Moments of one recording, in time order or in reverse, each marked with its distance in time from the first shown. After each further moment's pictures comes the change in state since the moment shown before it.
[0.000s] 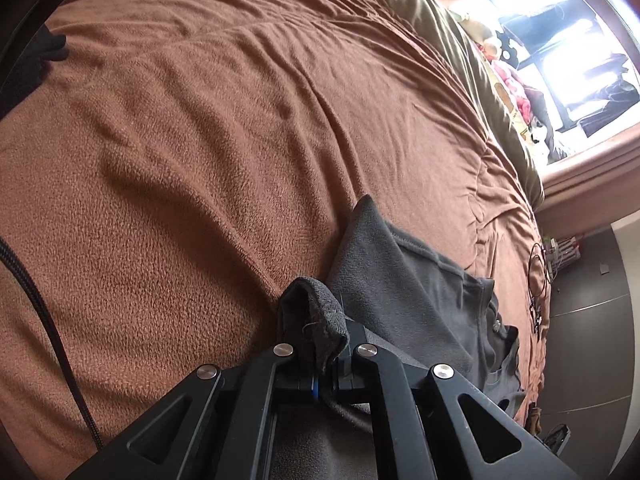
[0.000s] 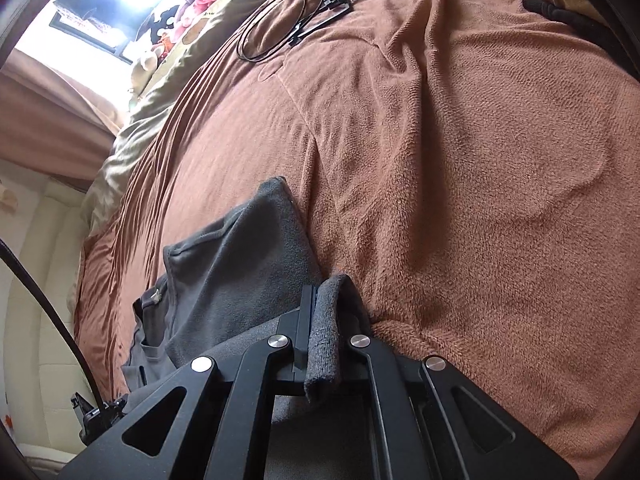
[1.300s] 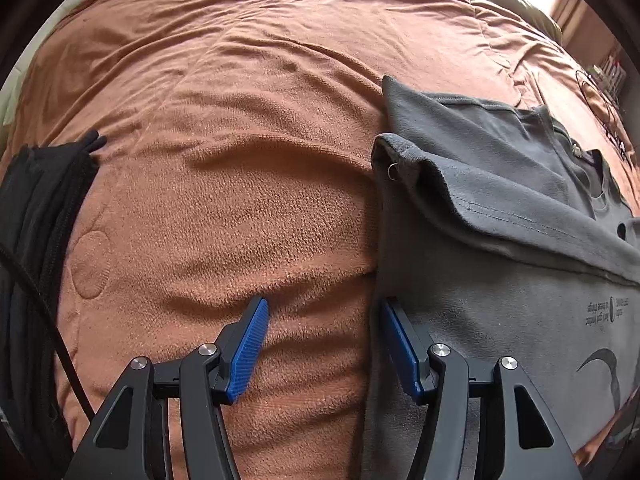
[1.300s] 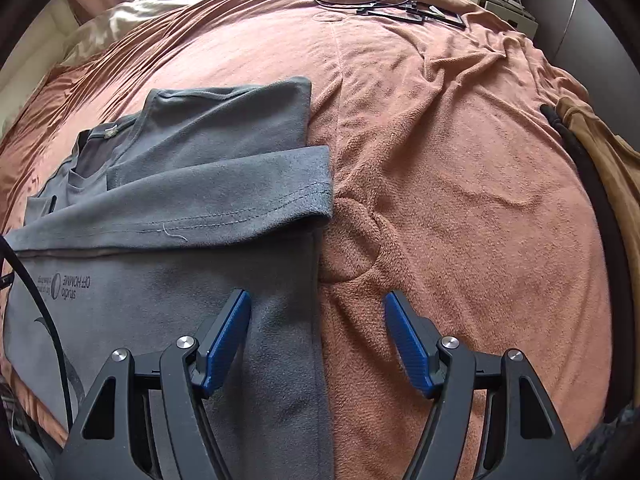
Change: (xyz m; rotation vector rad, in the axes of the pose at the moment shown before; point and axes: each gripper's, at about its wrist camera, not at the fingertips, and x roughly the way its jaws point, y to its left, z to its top) left arm -0.031 0.001 -0.047 0.511 0.134 0.391; right arm -0.022 0.045 -0.055 -0.524 0.115 -0.374
